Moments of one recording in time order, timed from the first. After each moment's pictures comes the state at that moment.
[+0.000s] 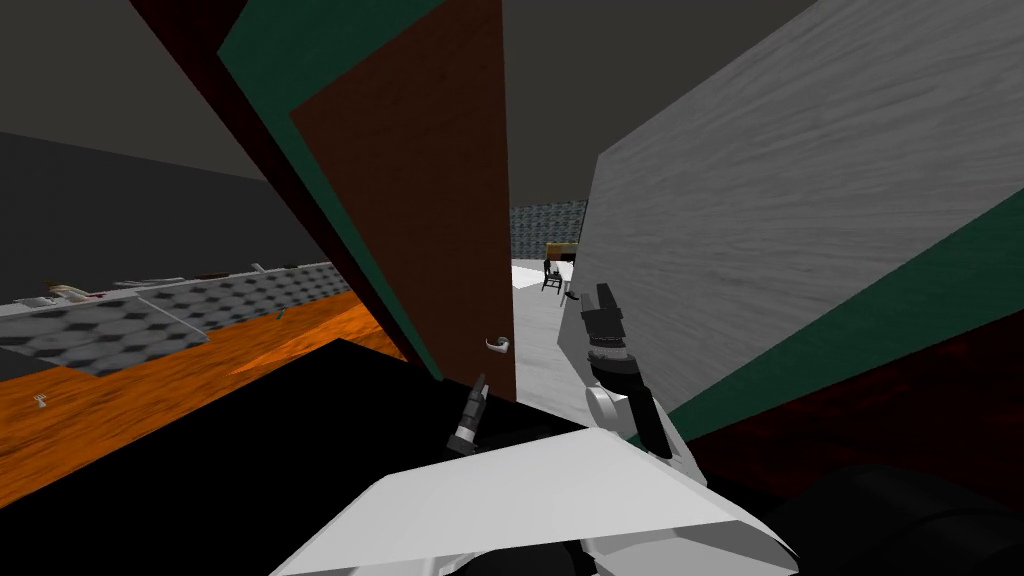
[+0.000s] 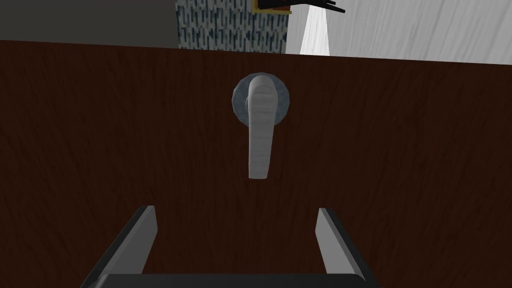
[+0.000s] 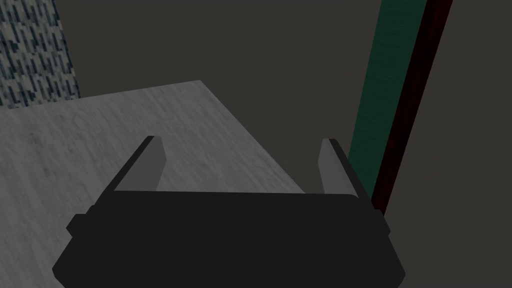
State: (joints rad) arm 0.29 0.15 -0.43 -1.17 -0.01 -0.75 0.04
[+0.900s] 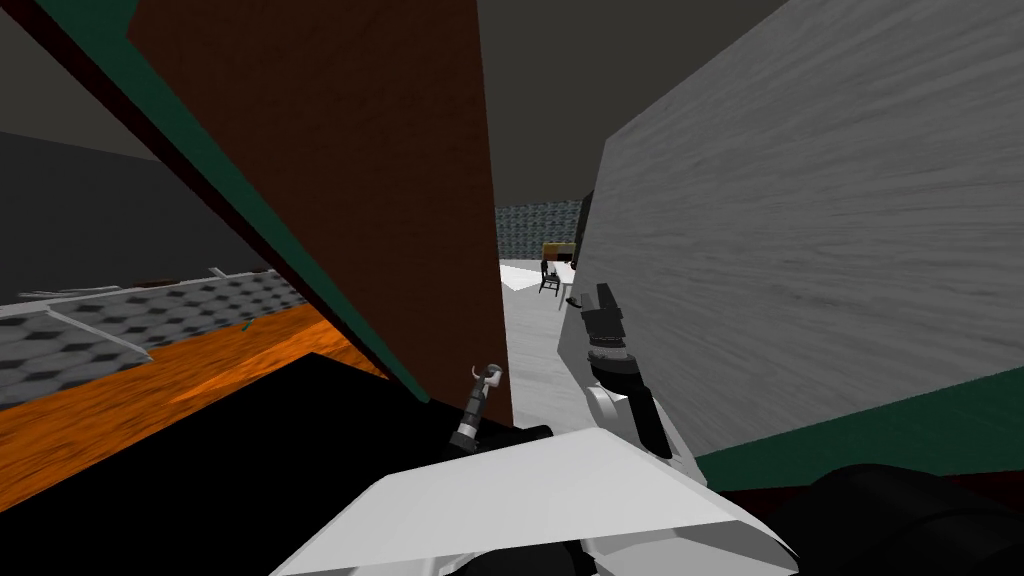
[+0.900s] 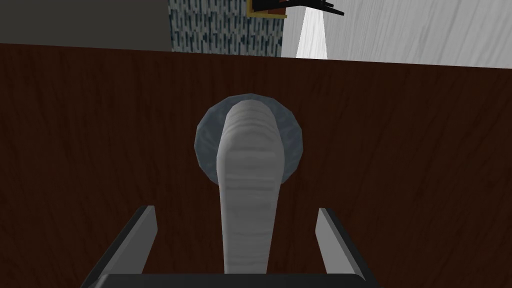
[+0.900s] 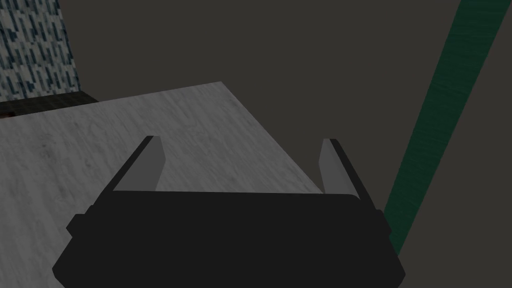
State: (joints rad) arm 0.24 0.12 -0.40 -1.07 -0.01 -0.77 0.04
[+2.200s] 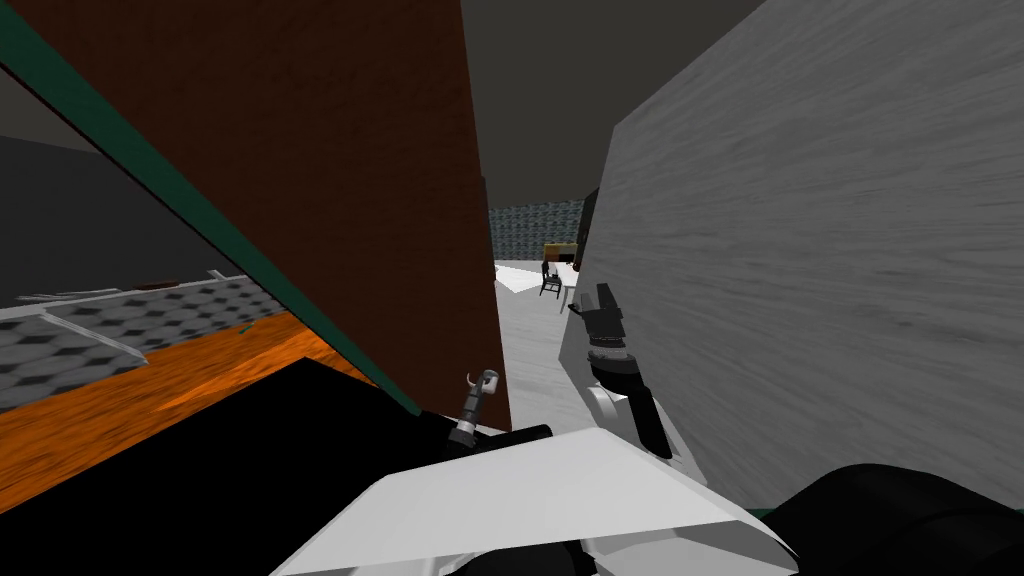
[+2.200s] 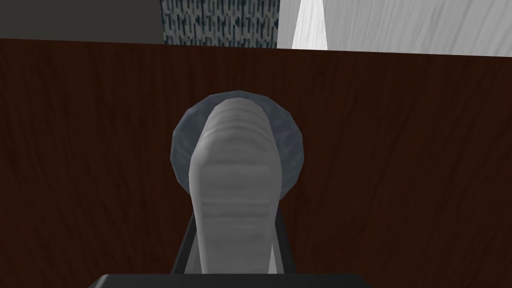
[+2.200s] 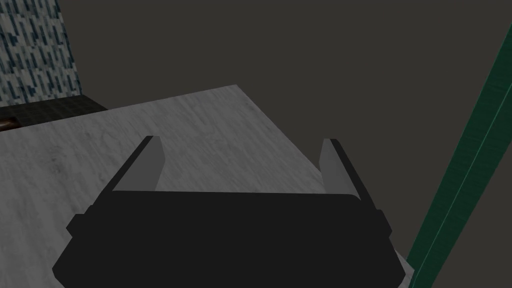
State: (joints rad) arm 0.22 0.10 -0.36 -1.04 0.00 -0.75 0.02
